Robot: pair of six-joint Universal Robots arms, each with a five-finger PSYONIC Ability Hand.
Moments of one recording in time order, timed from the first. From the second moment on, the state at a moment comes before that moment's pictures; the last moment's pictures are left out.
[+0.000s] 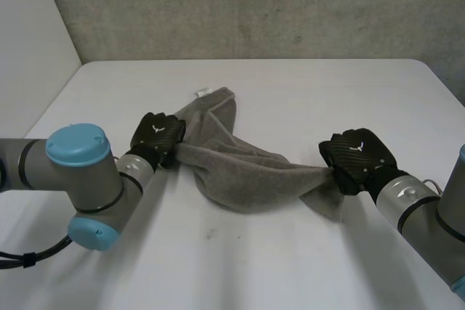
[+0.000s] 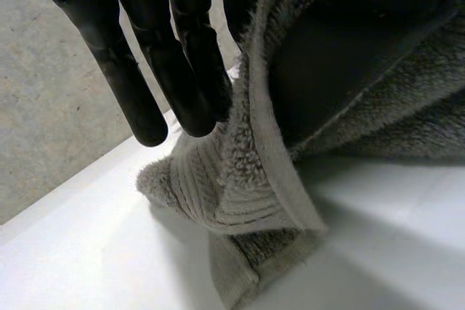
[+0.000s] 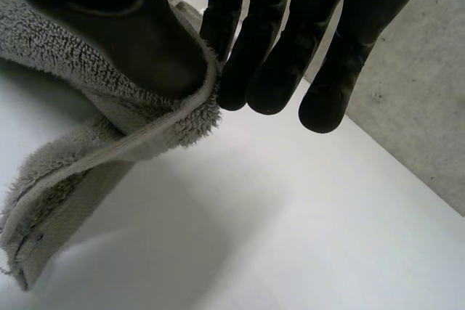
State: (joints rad) left arm 4.31 -2.24 -1.52 3.60 -1.45 3.43; right arm 1.84 -1.30 1.86 -0.27 1.26 2.69; left_hand 1.15 1.16 1.16 1.16 0.97; right_hand 1.34 1.34 1.35 1.34 1.18
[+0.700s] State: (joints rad) left arm 4.42 -1.52 -1.05 2.80 -1.36 3.59; right arm 1.83 -1.55 0.84 0.62 1.27 2.67; left_hand 1.20 1.22 1.22 1.22 1.03; right_hand 1.34 1.34 1.35 1.34 1.18
